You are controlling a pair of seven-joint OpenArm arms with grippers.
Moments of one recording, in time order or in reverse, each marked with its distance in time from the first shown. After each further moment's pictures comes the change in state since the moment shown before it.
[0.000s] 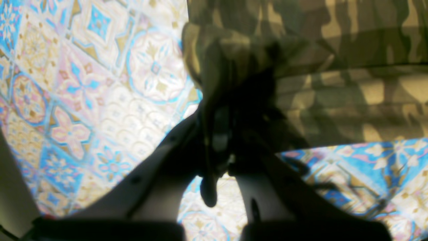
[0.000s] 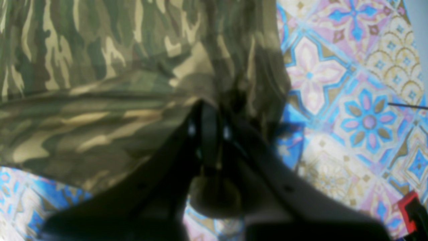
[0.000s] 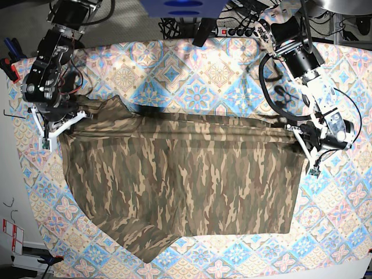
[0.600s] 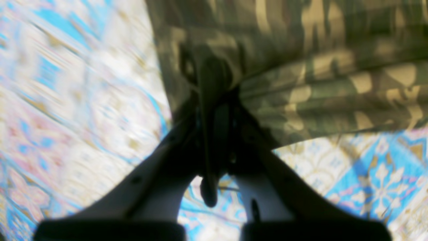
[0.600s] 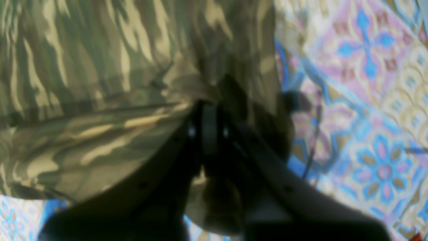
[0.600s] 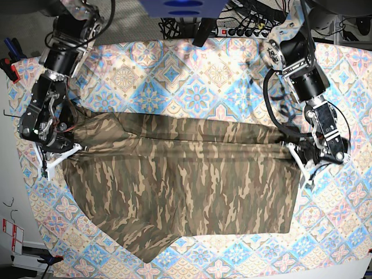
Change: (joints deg) left arm -9.1 -3.3 -0.1 -19.2 0.4 -0.1 -12.3; right arm 17.8 3.0 0.0 -21.6 -4.4 0.0 -0.2
